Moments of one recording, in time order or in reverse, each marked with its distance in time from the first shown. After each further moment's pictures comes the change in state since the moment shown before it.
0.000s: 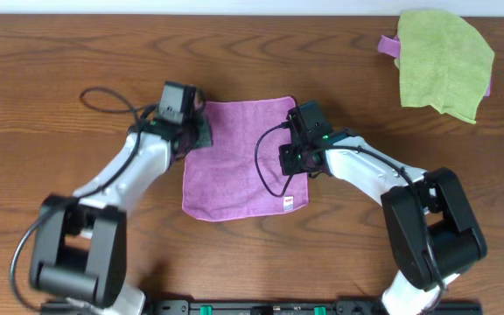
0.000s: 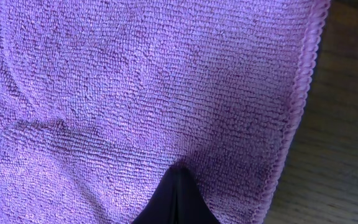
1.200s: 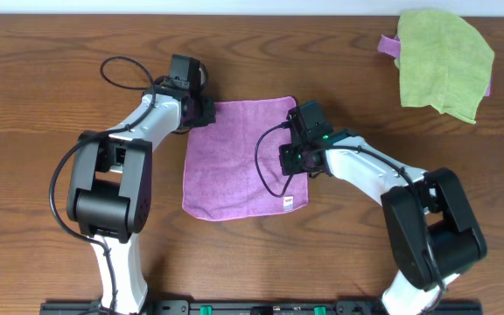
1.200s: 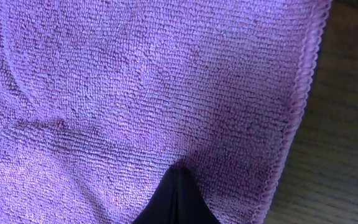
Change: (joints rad) left arm 0.051 0.348 0.283 -0.015 0.054 0.078; right arm 0.000 0.000 0.000 0.000 0.000 0.001
